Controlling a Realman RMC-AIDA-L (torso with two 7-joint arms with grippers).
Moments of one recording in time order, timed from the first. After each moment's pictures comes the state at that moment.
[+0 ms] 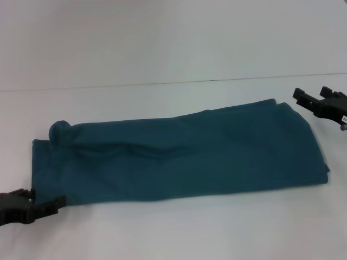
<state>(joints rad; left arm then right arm) -0.37 -2.11 -2.58 -0.78 -0.96 1.33 -1.64 0.54 2.09 -0.41 -0.45 -1.65 -0.92 1.20</state>
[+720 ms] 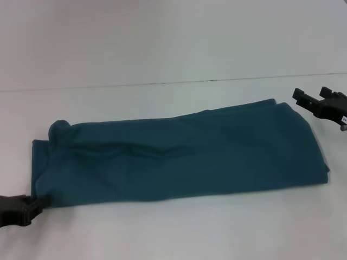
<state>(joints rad) -0.36 -2.11 -2.58 -0.78 -0.95 1.29 -1.63 0.54 2.09 -0.41 -0.45 -1.65 -0.93 1.20</state>
